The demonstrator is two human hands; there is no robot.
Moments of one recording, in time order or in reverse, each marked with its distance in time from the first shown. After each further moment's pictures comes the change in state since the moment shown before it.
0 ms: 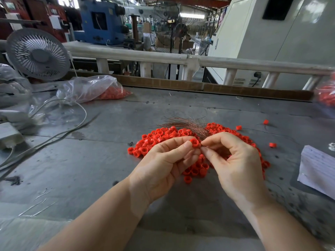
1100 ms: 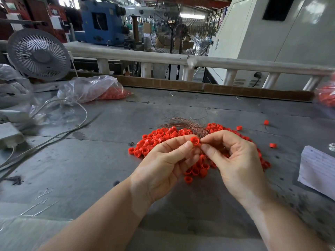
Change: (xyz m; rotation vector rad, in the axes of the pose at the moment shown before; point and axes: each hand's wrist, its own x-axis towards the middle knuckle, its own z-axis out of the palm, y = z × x) left_hand -0.001 -0.001 0.001 -0.028 -0.023 0.007; right_hand 0.003 -0.002 -0.001 0.211 -0.093 0.126
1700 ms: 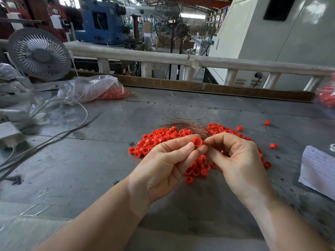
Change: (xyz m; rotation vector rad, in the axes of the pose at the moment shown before) left_hand -0.003 0.006 0.001 -0.091 -0.035 -0.081; right_hand 0.002 -0.001 -0.001 0.070 -0.020 0.081
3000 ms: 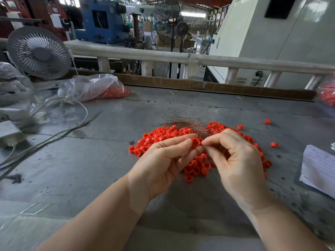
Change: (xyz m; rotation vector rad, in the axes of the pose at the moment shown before) left_hand 0.000 0.003 0.000 0.110 0.091 0.030; right_hand -0.002 0.005 -0.001 -0.444 0.082 -0.354
